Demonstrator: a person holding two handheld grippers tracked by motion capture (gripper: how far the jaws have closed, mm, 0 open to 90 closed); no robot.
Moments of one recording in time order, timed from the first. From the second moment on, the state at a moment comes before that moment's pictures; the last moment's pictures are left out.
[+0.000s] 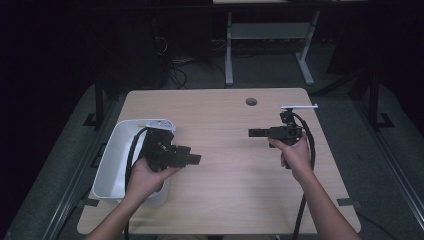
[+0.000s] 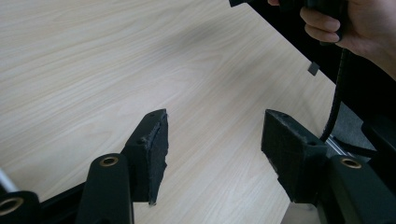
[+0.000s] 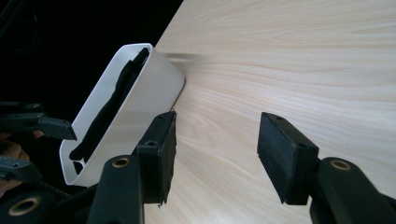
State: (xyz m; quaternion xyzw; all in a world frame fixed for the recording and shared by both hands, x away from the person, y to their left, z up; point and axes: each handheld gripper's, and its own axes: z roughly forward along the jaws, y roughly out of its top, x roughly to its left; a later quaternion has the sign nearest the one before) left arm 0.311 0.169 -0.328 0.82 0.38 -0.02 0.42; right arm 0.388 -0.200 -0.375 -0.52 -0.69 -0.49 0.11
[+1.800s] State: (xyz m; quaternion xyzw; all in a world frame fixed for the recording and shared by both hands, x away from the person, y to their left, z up) left arm 0.310 0.105 -0.350 0.84 0.35 -0.05 0.42; right arm 0.357 -0.265 -0.405 -0.56 -0.66 -0.49 0.11
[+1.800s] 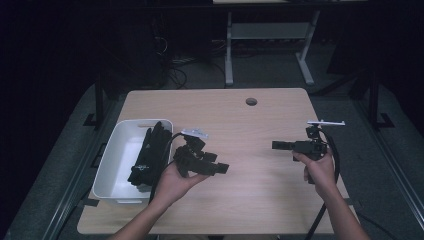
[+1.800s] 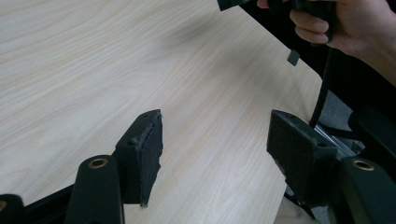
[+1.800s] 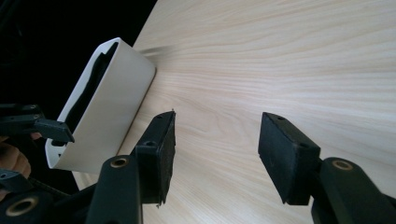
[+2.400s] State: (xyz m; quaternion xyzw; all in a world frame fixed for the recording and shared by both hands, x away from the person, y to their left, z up) left arm 0.307 0.095 -0.366 0.84 0.34 -0.06 0.41; right arm 0.339 -0.279 -0.421 -0.57 -0.66 -0.48 0.11
